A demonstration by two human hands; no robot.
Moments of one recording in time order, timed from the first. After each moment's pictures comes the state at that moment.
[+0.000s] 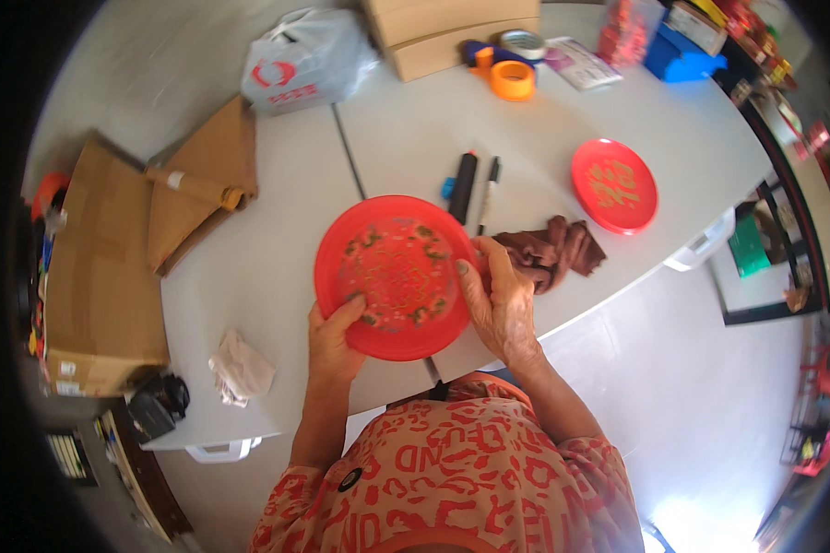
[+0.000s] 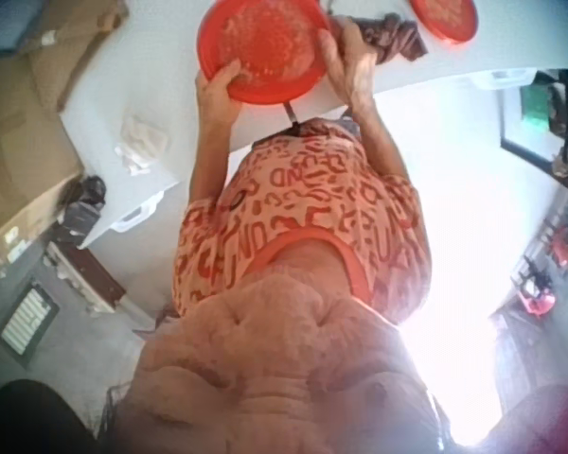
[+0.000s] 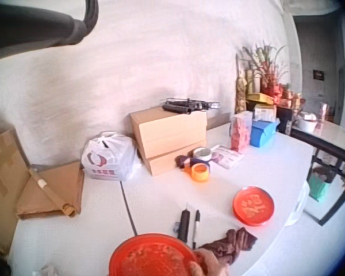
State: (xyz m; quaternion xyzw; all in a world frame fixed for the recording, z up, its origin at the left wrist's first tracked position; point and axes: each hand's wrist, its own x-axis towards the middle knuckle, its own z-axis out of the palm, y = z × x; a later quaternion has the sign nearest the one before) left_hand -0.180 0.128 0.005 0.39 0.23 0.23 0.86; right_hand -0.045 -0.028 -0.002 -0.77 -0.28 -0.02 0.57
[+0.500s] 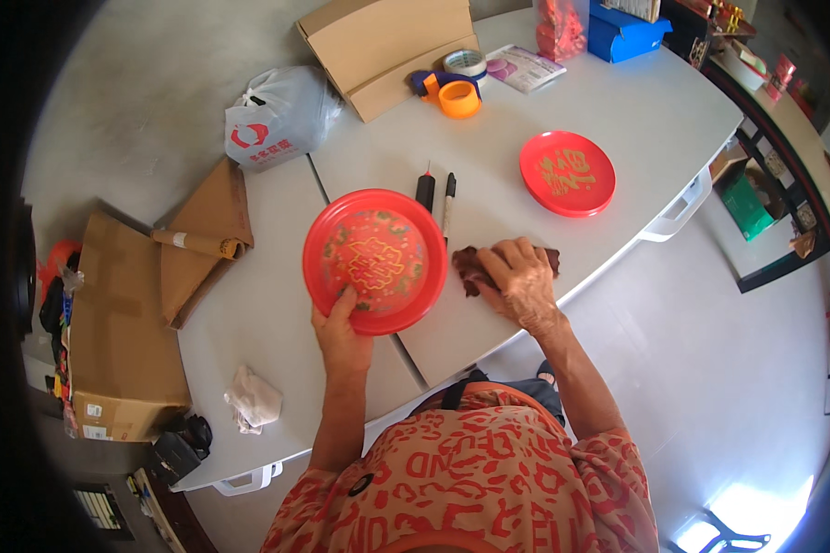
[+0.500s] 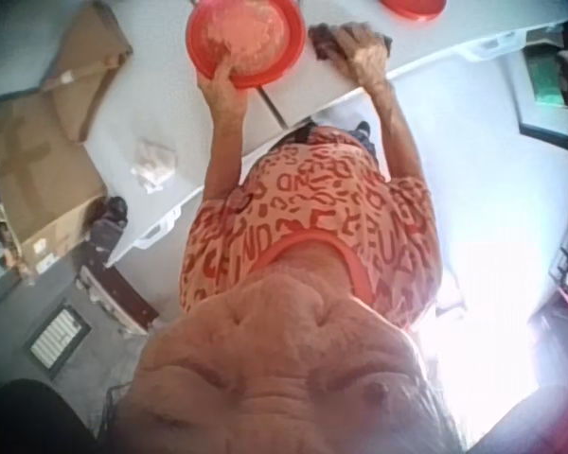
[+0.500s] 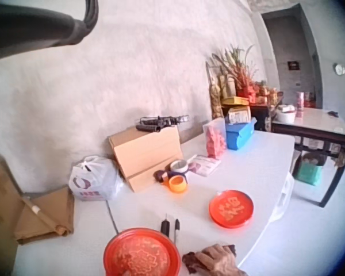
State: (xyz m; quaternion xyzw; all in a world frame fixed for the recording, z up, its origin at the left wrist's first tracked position) left_hand -0.133 0.100 0.009 0.46 0.21 0.34 0.79; right_hand 0.010 -0.095 -0.047 -0.83 -0.40 -0.17 0.34
